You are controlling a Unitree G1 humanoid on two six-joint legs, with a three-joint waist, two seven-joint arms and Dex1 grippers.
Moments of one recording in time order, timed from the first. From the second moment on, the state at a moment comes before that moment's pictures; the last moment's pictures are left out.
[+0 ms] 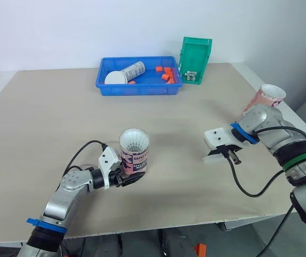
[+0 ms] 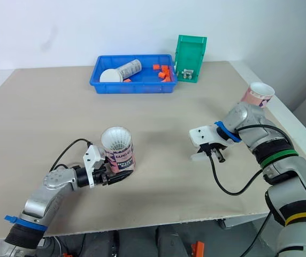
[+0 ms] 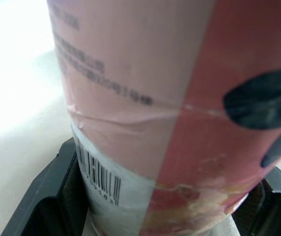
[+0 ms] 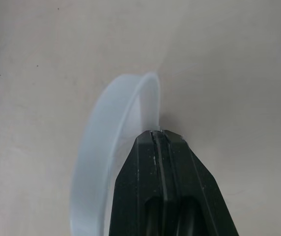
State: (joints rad) left arm -0.18 0.42 -0.14 -0.08 -0.31 0.24 -0.88; right arm -0.99 -0.89 0.61 0.55 -0.07 -0.11 1.58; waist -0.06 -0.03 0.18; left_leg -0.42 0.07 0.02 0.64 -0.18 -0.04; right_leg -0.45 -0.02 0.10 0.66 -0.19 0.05
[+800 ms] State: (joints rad) left arm -0.24 0.42 -0.18 -0.01 -0.31 0.21 -0.93; right arm -0.82 -1.01 0.46 0.23 0.01 0.09 1.58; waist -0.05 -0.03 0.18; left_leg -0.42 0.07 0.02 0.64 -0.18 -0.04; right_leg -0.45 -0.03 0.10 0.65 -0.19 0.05
